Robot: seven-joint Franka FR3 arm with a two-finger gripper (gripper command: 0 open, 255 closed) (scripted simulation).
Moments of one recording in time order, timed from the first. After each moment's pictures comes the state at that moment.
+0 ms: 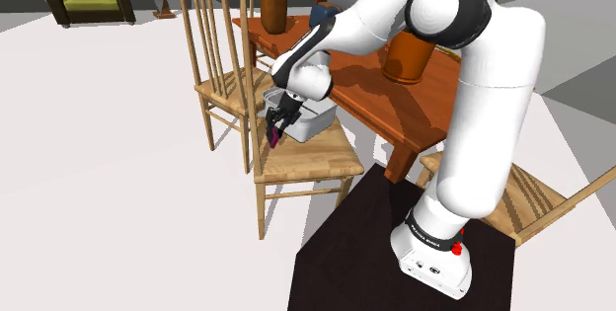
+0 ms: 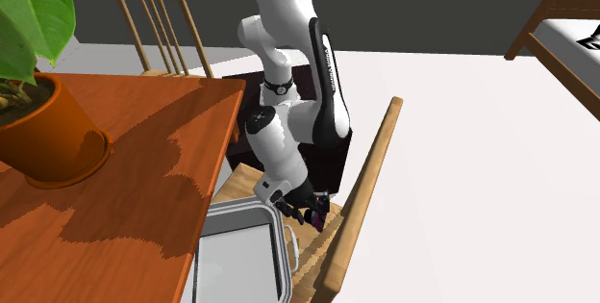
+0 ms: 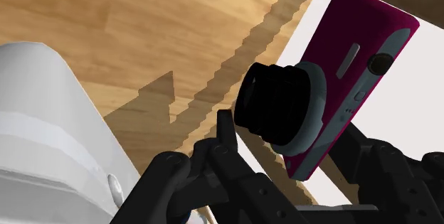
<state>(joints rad) 0.01 0.29 -0.08 -2.24 0.79 2.70 -0.45</state>
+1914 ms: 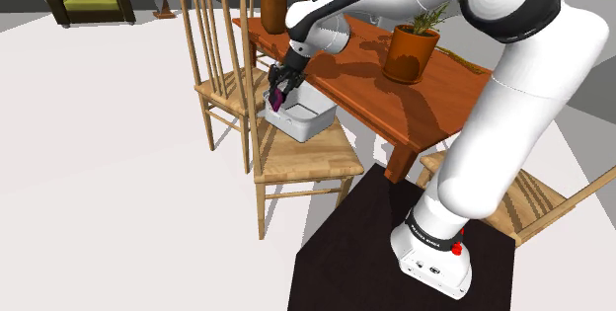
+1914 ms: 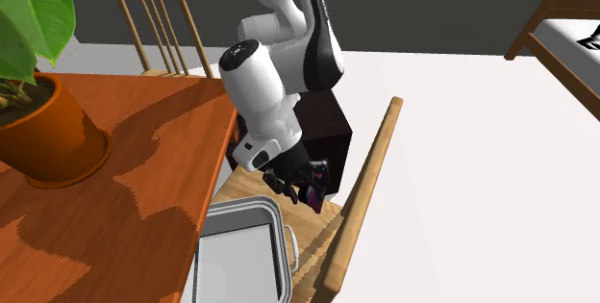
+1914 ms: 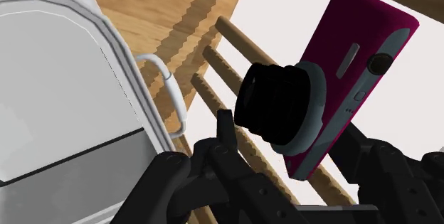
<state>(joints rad) 0.03 0.04 -0.17 -2.17 0.48 2.42 -0.17</state>
